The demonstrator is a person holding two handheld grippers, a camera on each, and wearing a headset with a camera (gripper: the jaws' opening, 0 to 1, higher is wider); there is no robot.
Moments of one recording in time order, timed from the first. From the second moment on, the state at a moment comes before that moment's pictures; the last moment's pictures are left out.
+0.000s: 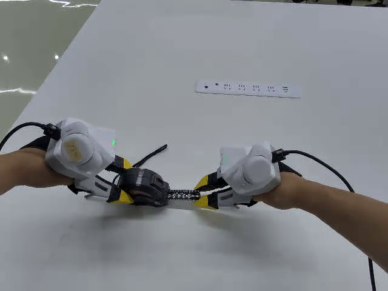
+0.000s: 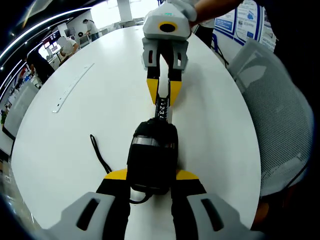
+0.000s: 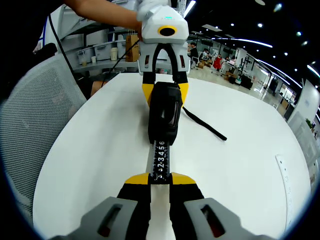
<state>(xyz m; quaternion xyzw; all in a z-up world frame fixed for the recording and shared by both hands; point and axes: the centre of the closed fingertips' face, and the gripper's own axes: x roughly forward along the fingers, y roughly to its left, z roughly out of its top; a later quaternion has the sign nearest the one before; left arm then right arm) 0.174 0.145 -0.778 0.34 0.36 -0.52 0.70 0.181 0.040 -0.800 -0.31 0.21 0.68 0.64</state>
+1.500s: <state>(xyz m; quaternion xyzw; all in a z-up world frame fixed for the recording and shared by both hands) 0.175 0.147 -0.780 0.34 0.36 -0.52 0.70 0.180 0.027 -0.797 -0.31 0.22 0.68 0.63</state>
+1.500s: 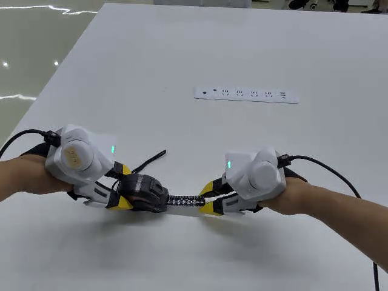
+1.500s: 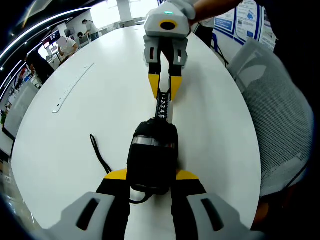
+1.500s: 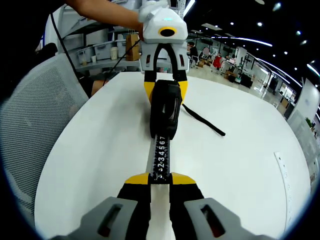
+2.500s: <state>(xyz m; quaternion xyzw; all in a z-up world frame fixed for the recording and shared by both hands) 0.175 0.146 -0.779 0.34 0.35 -0.52 0.70 0.182 0.018 -0.798 -0.31 0.22 0.67 0.63</state>
